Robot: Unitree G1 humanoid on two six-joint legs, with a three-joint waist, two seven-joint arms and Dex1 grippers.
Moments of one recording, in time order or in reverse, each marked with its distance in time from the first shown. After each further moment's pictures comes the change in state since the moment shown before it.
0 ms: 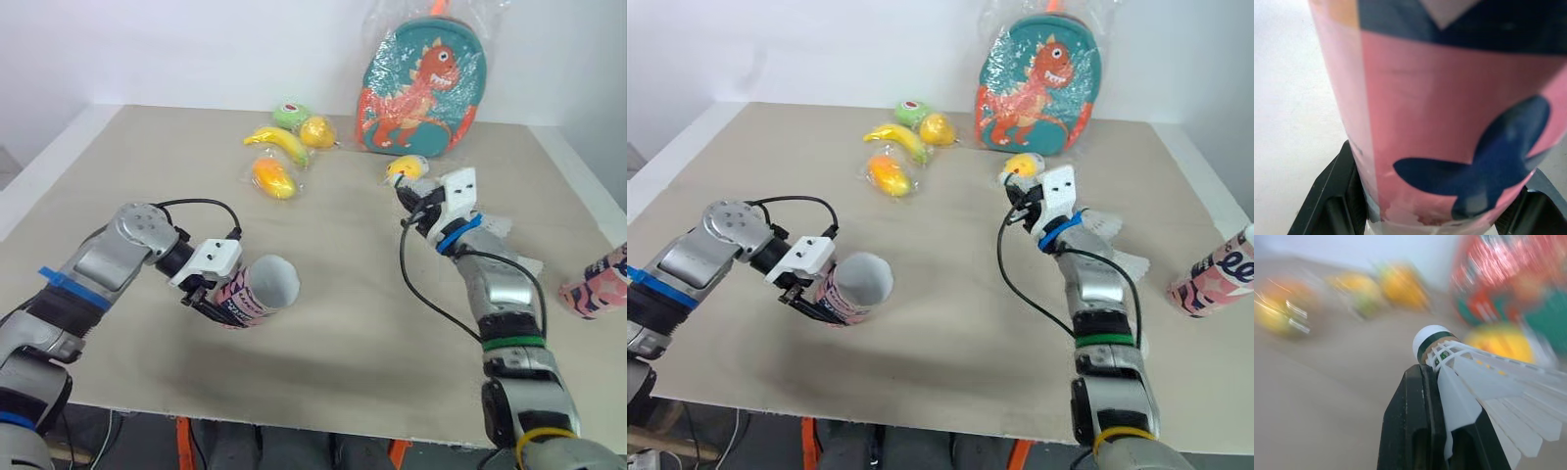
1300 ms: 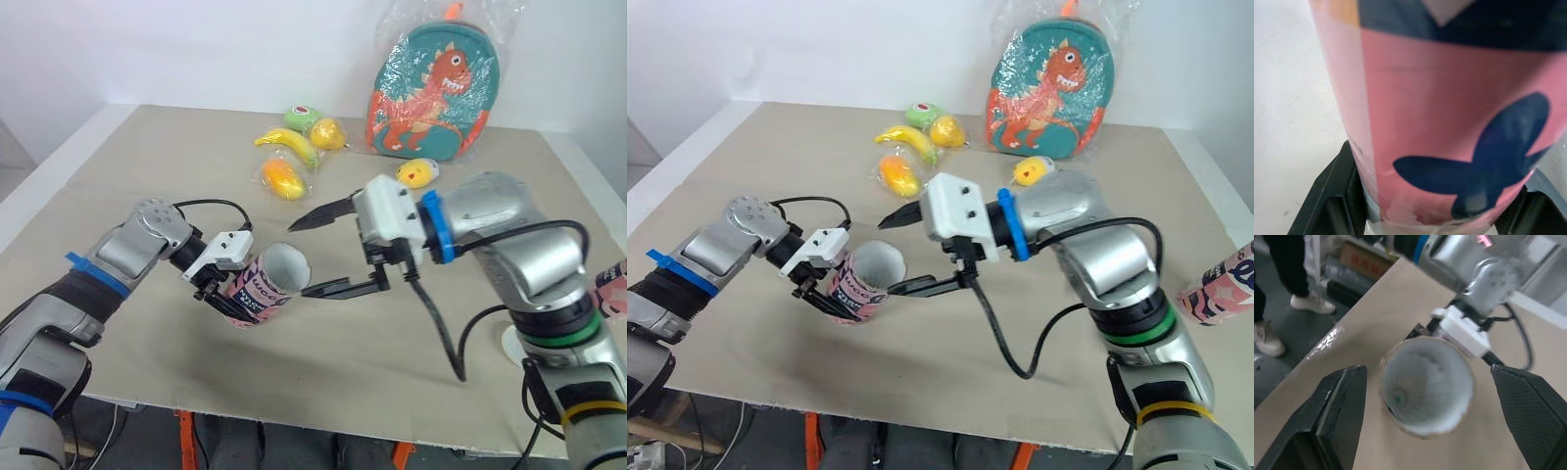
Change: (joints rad) left arm -0.085 -0.072 -0.076 0.132 -0.060 0.062 -0.007; right arm -0.214 -0.223 0.210 -0.498 0.162 0.341 0.519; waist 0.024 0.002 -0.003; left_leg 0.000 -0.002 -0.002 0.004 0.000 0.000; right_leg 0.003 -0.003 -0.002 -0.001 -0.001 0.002
